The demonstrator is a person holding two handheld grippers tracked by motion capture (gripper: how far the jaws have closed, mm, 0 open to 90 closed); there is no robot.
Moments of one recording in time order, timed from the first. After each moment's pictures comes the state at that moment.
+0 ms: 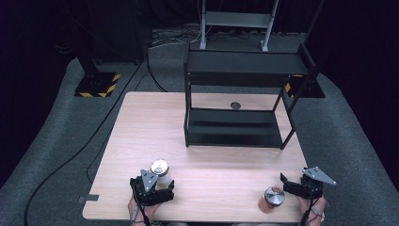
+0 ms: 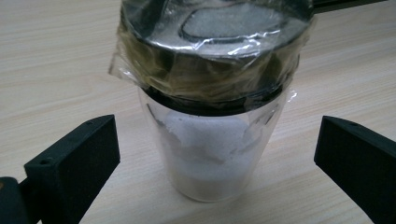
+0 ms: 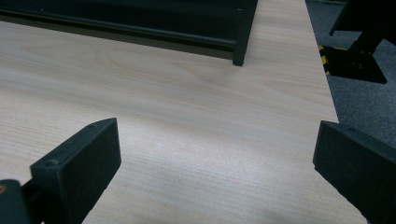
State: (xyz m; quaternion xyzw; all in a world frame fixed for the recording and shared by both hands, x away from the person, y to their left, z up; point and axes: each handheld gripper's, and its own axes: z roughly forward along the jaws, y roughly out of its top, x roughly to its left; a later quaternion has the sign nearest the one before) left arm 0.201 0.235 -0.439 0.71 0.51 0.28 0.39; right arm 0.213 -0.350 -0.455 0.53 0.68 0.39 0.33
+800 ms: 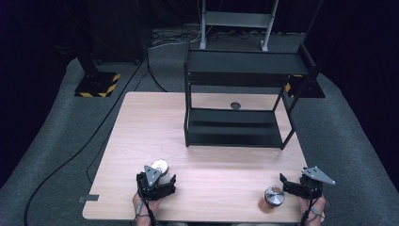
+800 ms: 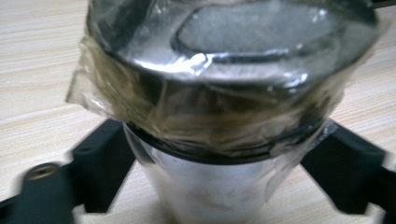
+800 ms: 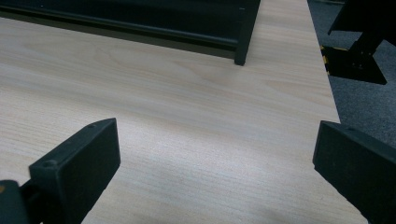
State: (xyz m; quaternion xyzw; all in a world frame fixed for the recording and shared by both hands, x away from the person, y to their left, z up) left arm 0.214 0.232 -0.451 0.70 0.51 0.28 0.40; right arm 0.215 -0.349 -0.454 0.53 0.68 0.39 0.33
